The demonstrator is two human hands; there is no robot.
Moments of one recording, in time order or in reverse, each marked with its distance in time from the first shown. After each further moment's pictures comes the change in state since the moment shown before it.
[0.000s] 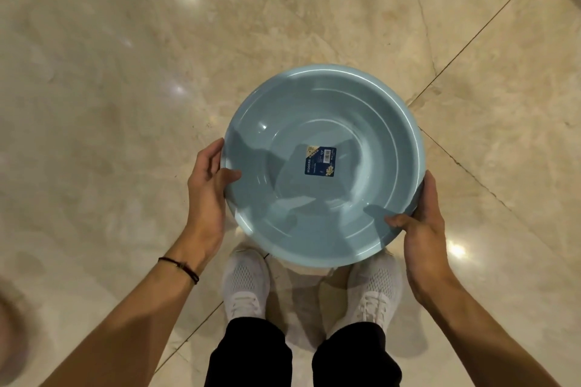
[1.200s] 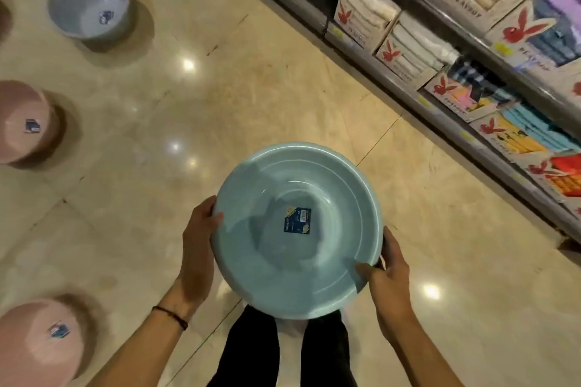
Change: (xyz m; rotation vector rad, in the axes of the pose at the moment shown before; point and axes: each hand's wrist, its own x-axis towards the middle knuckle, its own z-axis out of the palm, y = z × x) left_hand -0.199 0.297 -0.033 0.069 -0.011 -0.036; right_hand -0.233 -0.241 -0.043 -0.028 0.037 0.026
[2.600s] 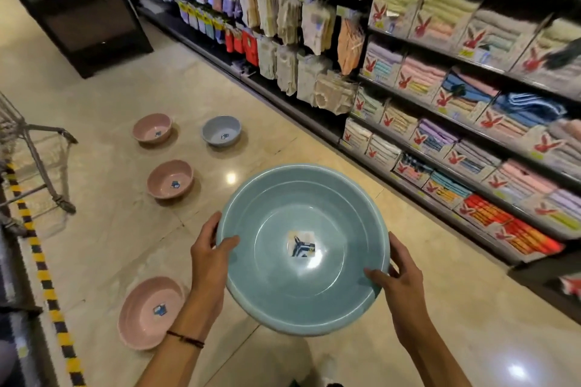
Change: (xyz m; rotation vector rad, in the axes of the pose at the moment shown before) left_hand -0.568 0.128 -0.264 -0.216 0.108 0.349; right_hand -0.568 -0.043 -0.089 0.167 -0.129 -0.462
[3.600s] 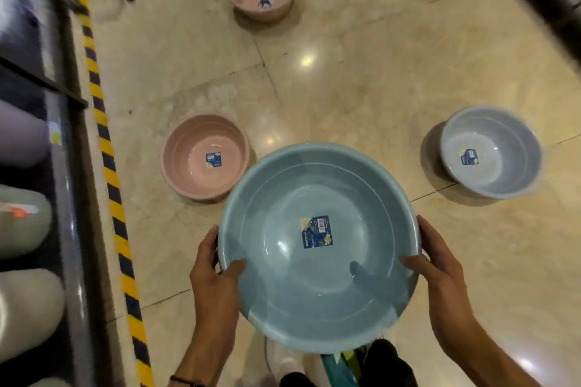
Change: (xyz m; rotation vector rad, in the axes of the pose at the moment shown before) left_hand 0.077 -0.507 -0.279 0.021 0.562 -0.278; right_hand 0.052 0.494 0.215 -0.347 -0.393 0.138
